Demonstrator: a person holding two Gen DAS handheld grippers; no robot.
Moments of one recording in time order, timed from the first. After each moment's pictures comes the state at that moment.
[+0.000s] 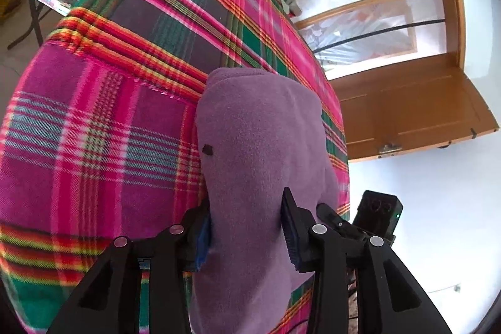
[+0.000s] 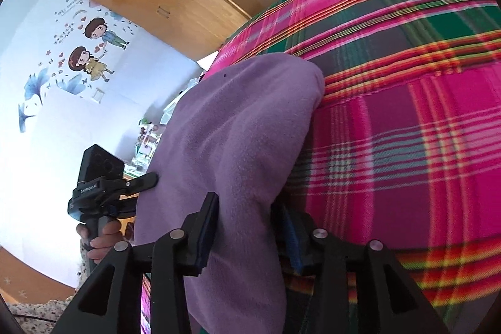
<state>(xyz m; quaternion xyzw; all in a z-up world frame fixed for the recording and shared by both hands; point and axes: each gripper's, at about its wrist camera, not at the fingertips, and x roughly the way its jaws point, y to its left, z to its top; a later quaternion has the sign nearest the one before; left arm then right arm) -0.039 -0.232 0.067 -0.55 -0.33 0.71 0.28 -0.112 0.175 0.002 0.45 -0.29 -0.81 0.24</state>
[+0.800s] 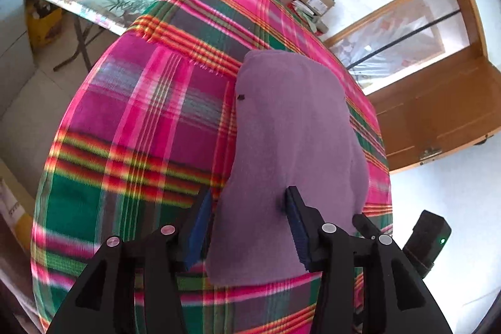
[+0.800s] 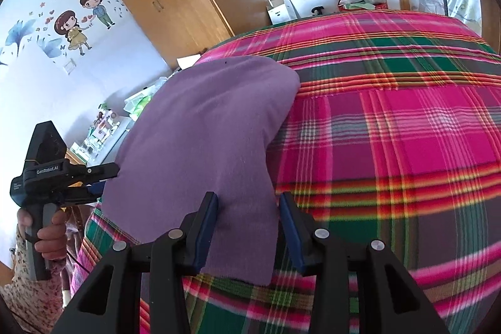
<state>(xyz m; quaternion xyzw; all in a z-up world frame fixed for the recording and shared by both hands) 0.039 -0.224 0.085 -0.53 -0.27 0.78 0.19 -0.044 0.158 0.019 0.42 -0.16 -0.88 0.16</state>
